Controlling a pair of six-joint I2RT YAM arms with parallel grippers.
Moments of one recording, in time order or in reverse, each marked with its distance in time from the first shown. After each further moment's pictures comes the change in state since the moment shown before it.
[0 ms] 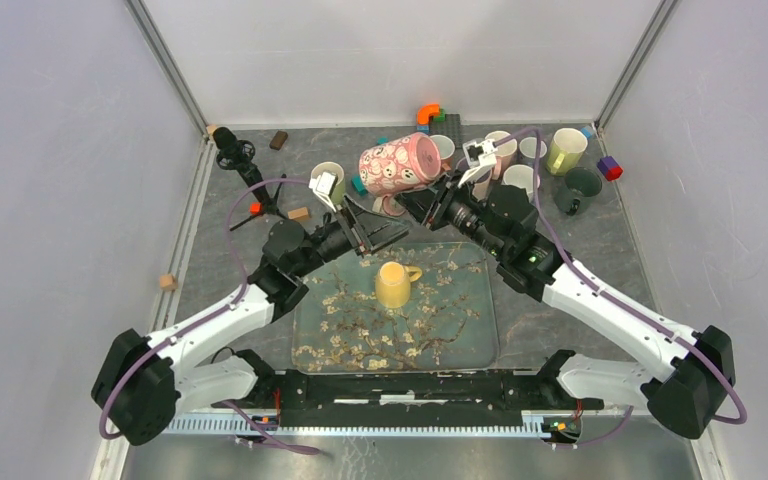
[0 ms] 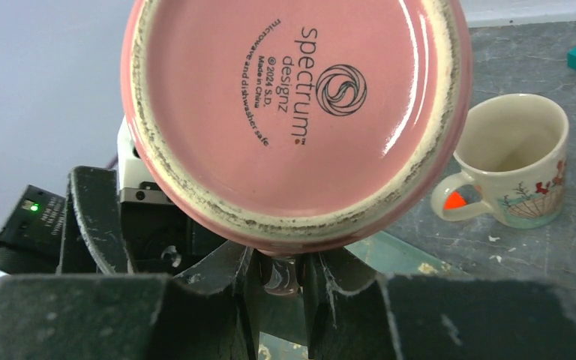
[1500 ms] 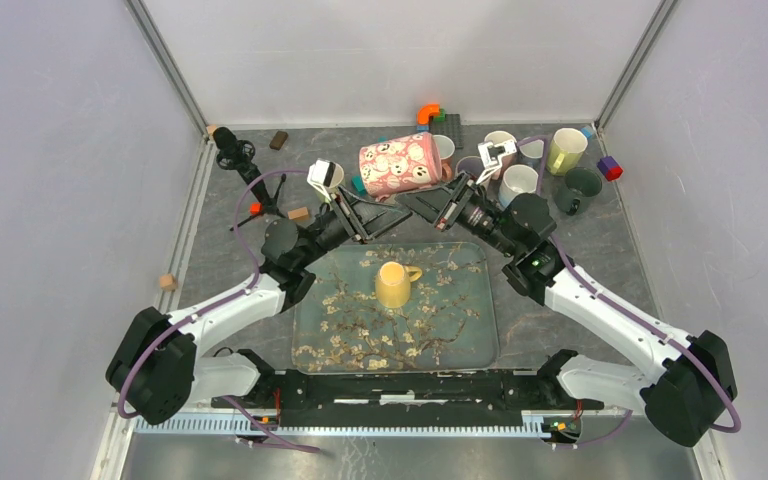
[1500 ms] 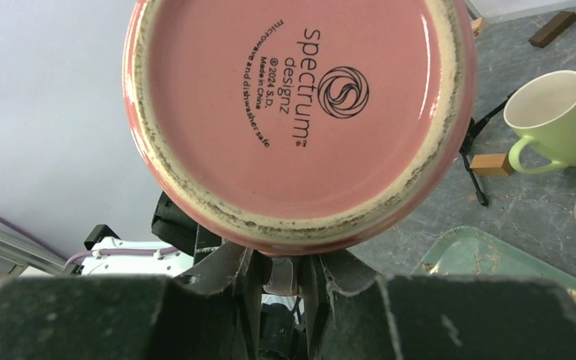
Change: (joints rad) left arm 0.035 0.147 0.009 0.399 0.045 -0.135; right arm -0.093 -0.023 -0.126 0.303 -0.240 0.327
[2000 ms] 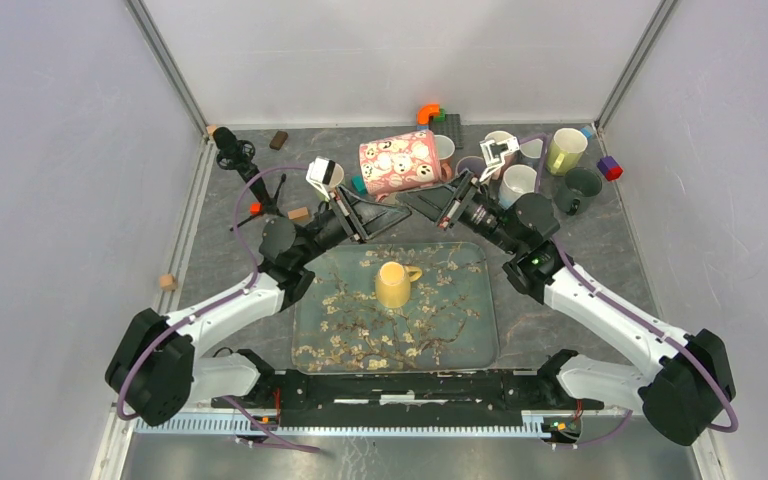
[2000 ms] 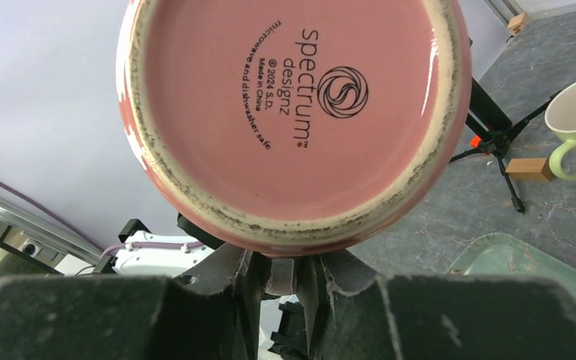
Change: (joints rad) left arm 0.005 -0.005 0.014 0.007 0.034 0.000; right arm -0.017 0.010 -0.008 0.078 -0.068 0.070
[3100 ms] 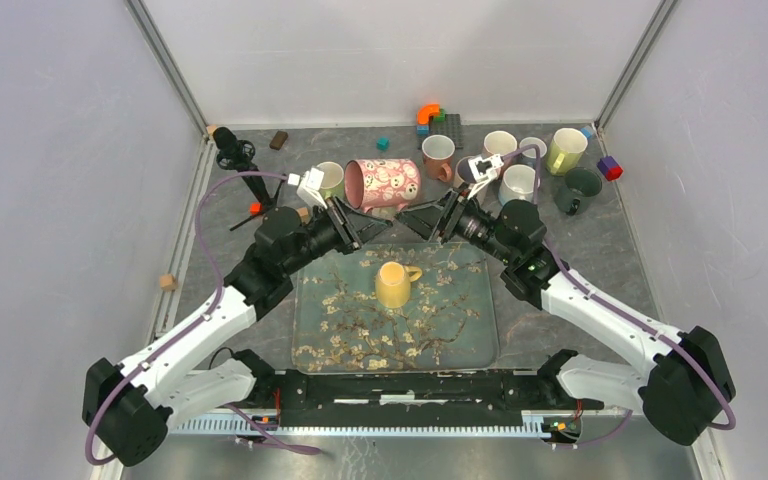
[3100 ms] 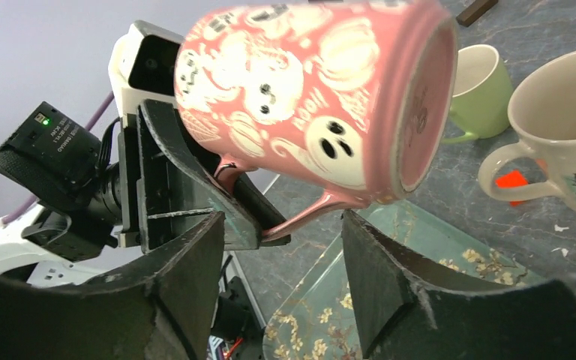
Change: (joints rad) left arm -0.001 -0.232 0.095 -0.813 -0.211 0.364; right arm 0.001 0.002 -0.080 -0.101 0.040 -0.254
